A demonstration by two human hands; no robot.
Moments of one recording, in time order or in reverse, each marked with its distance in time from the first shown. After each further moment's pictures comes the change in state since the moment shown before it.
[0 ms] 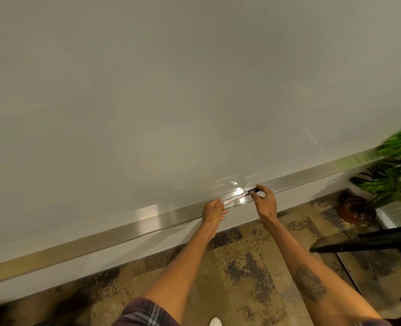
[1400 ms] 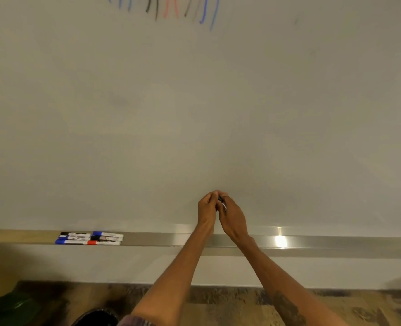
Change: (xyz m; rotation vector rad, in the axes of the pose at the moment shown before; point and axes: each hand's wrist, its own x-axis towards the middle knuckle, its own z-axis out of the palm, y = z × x) left_hand -0.181 0.043 -0.347 -0.420 0.253 0.594; right_hand -0.313 -0.181 0.292 -0.302 -0.370 -0.766
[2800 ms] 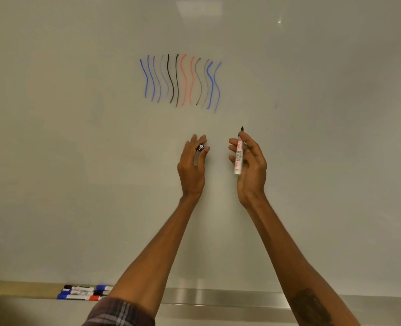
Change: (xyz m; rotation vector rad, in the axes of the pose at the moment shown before) left_hand -0.003 0.265 0.011 0.290 0.233 1.185; right_hand 0.077 -0.236 -0.162 1.144 0.256 -0.332
